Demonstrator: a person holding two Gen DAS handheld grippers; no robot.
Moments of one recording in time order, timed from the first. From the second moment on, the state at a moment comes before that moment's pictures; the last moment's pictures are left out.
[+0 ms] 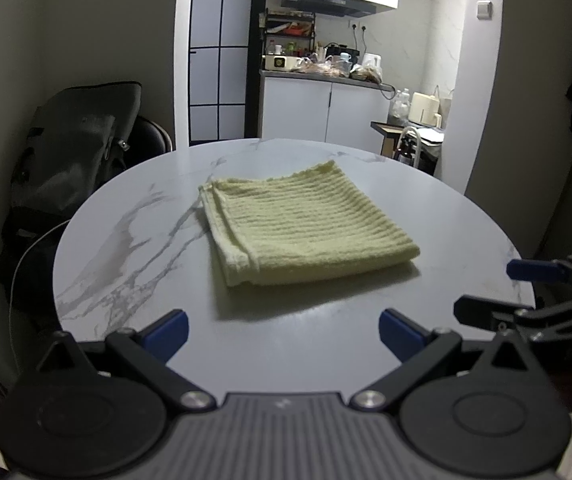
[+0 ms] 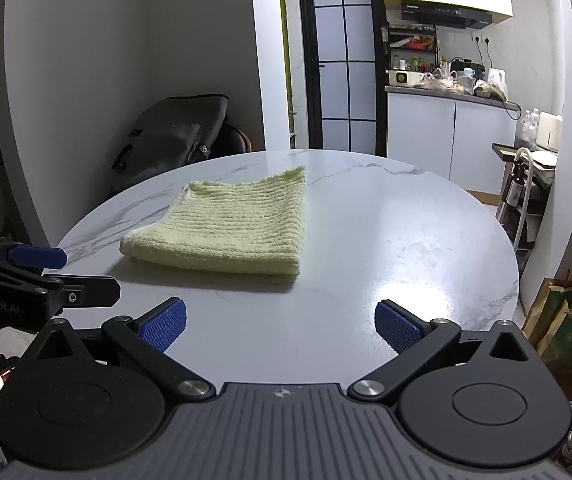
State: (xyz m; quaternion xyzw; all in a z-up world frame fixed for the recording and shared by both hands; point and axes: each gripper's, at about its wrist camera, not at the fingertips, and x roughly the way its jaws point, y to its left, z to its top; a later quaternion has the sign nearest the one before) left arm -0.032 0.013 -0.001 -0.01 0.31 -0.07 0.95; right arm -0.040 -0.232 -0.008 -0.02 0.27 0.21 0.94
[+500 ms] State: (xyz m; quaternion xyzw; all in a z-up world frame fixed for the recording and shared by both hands) left arm -0.032 0.008 -0.005 -0.01 0.32 -0.07 0.95; right arm -0.040 -0.229 -0.009 -0.02 0.27 0.21 0.94
